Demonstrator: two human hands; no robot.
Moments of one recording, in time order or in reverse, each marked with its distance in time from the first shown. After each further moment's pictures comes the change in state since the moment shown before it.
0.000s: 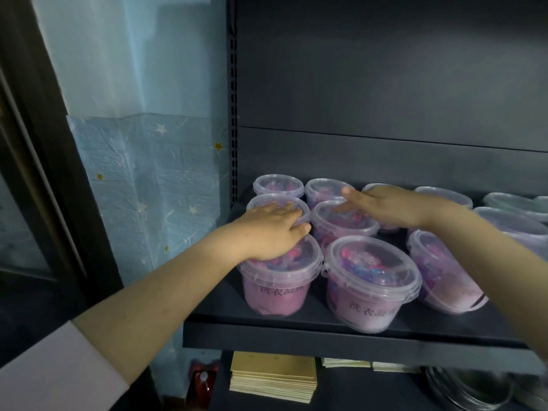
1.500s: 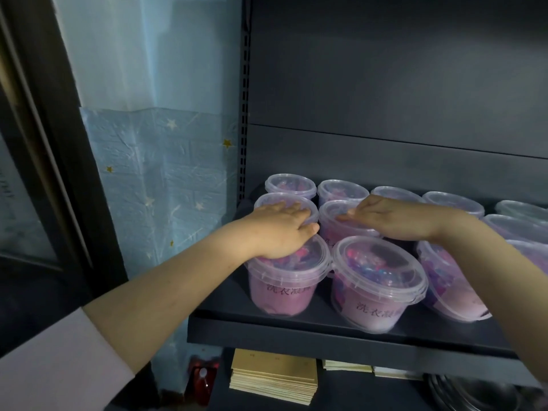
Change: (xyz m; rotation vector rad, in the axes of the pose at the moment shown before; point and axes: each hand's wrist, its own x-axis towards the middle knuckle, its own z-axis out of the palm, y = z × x) left_hand 0.003 -0.002 0.003 -0.007 0.011 0.011; right_hand -0.003 -0.006 0.009 -0.092 -0.046 -0.013
